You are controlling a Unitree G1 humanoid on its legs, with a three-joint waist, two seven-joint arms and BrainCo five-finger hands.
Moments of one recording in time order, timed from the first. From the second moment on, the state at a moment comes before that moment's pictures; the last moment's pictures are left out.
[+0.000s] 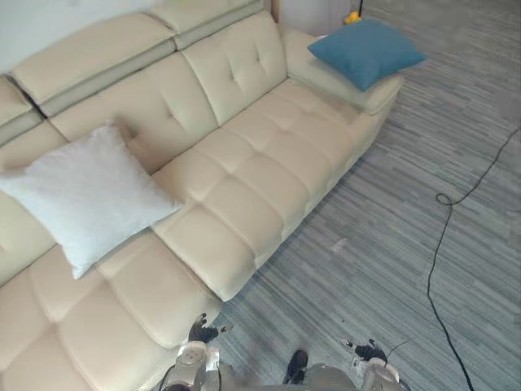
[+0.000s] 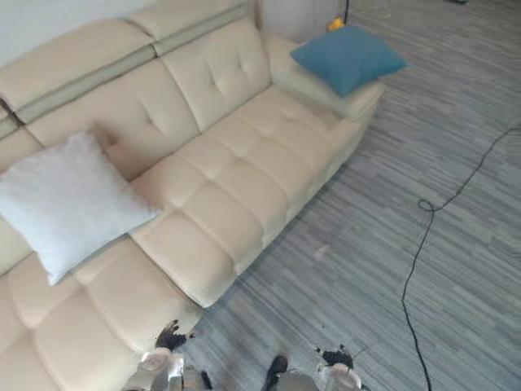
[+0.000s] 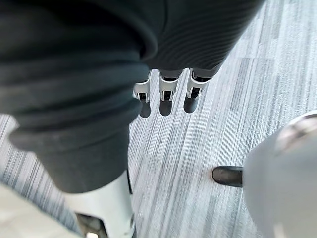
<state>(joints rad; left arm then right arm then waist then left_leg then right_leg) -0.01 0.04 0.05 0.95 0.04 -0.04 0.15 0.00 -0.02 -0.33 1.00 0.18 -0.02 -0.21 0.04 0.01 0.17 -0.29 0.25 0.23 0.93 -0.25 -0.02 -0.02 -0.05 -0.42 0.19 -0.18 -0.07</state>
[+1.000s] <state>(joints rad) 0.00 0.04 0.03 1.01 0.02 -0.04 0.15 -0.06 -0.07 -0.31 1.09 0.13 -0.01 -0.20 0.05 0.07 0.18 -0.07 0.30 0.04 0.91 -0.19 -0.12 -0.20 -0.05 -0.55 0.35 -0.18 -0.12</state>
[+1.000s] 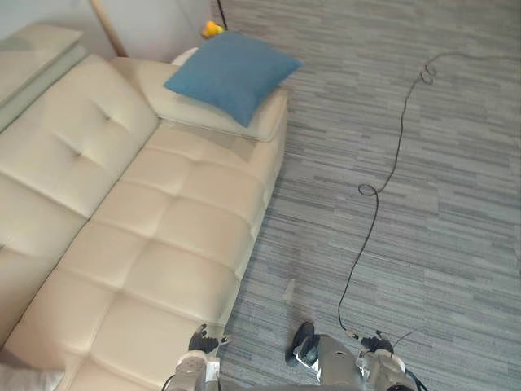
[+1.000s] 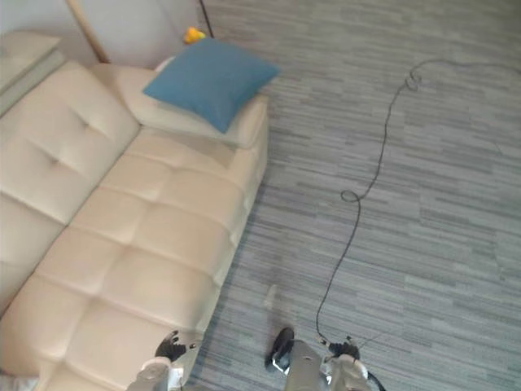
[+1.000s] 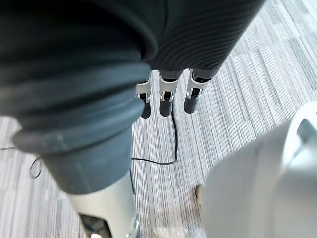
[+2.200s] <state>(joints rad) 0.05 0.03 0.07 0.94 -0.02 -0.06 0.13 -0.04 -0.08 -0.27 1.08 0.08 0.01 -0.17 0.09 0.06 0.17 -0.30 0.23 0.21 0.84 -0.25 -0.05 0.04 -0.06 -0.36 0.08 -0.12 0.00</state>
